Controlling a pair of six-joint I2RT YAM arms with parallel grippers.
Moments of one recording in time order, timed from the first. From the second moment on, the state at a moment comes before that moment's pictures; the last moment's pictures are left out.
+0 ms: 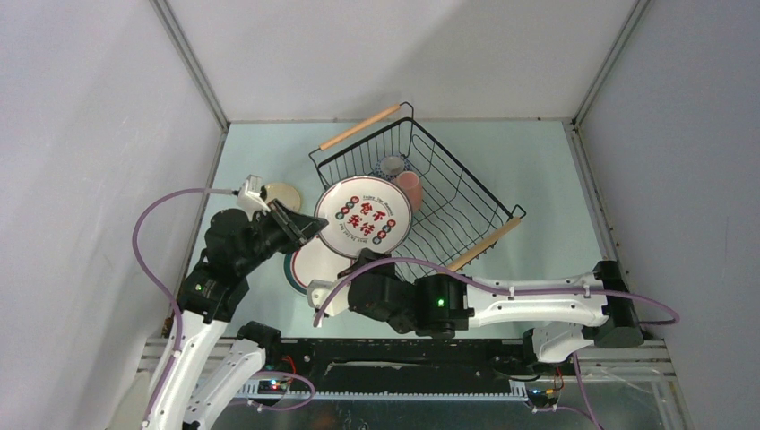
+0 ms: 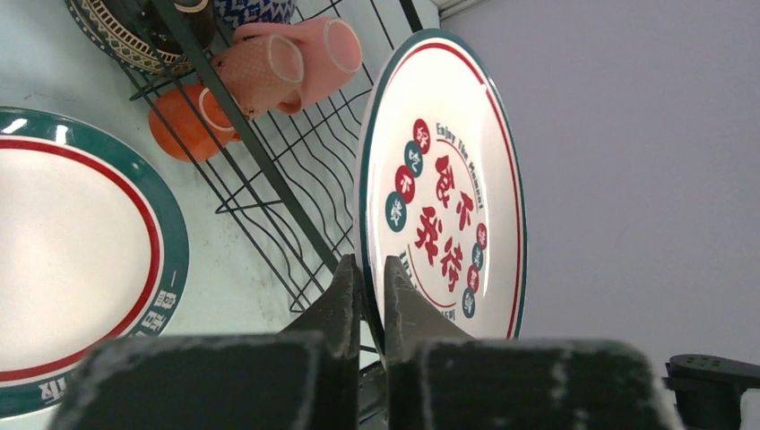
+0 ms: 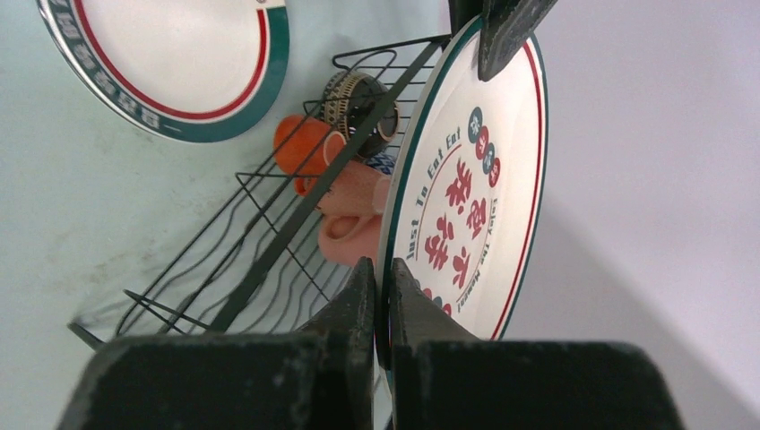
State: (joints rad) left arm -0.32 0.62 0.81 -0.50 0.27 -0.89; right arm 1.53 1.48 1.32 -0.45 0.72 -0.78
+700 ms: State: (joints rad) left arm -0.32 0.39 0.76 -0.72 -0.17 -0.88; right arm 1.41 1.37 1.32 -0.43 0.65 -0.64
